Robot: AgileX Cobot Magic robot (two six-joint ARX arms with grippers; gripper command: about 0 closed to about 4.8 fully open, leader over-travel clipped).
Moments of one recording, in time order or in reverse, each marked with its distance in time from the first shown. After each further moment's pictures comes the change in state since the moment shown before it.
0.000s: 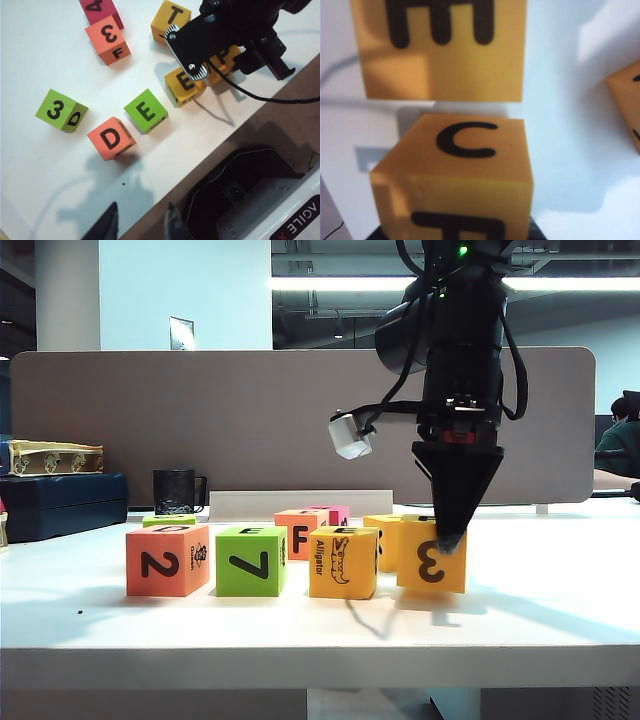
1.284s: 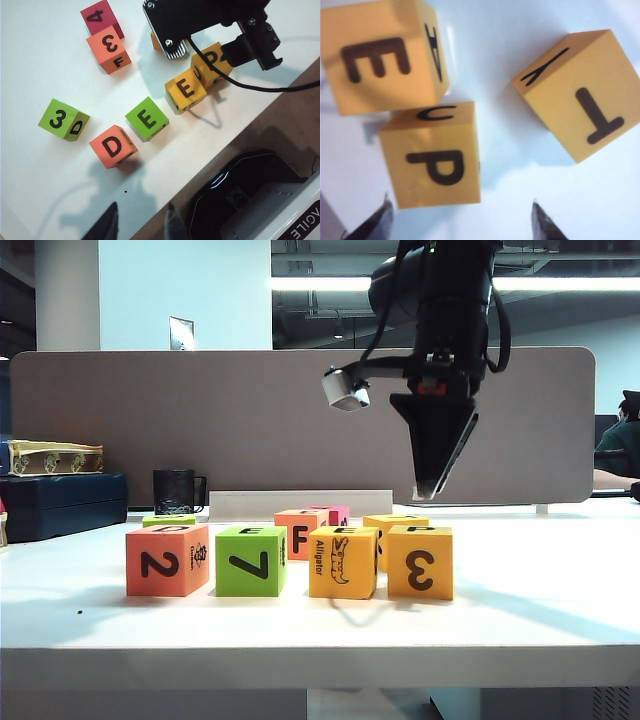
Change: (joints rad) left arm 0.000 0.000 0.000 0.024 0.000 0.020; right arm 0.000 0.001 0.169 -0.072 0.055 0.119
